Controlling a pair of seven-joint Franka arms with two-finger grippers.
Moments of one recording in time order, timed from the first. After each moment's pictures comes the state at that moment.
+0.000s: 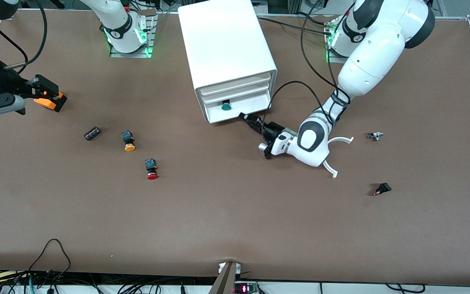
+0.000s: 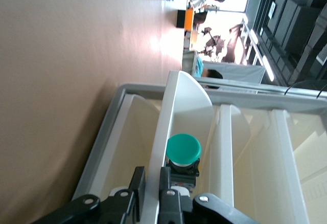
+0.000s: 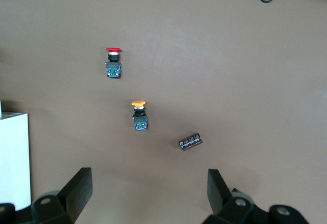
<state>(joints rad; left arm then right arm) -0.16 0.94 -0.31 -1.66 -1.21 1.79 0.84 0.14 0.03 -0.09 -1.63 0.01 1.66 -0.24</state>
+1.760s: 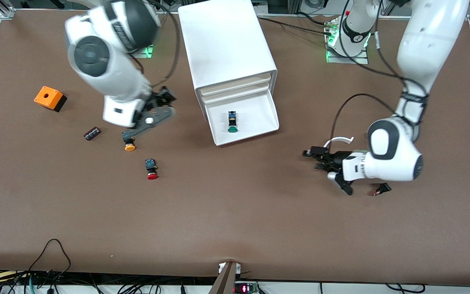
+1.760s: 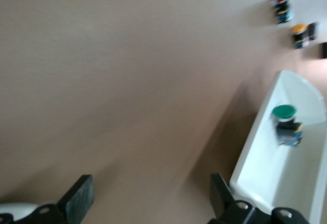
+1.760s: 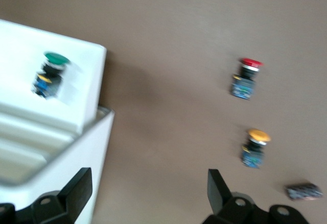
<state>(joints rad) -0.02 0.60 -0.12 -1.63 -0.59 1.97 0.66 0.59 0.28 -0.07 -1.61 0.10 1.78 0.00</state>
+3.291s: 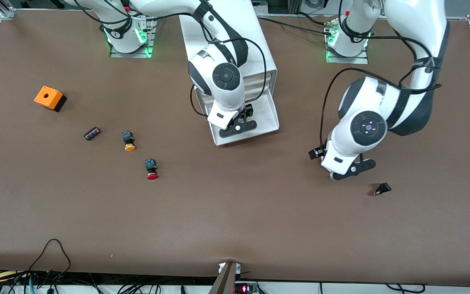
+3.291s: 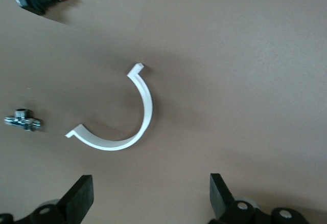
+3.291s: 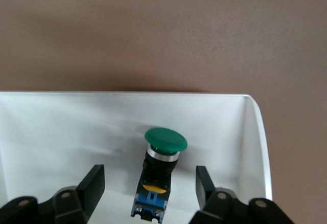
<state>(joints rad) -0.23 0.50 -0.14 -1.52 0.08 1.82 -0.76 0.87 0.65 -0.08 -1.47 0.14 2.07 0.46</state>
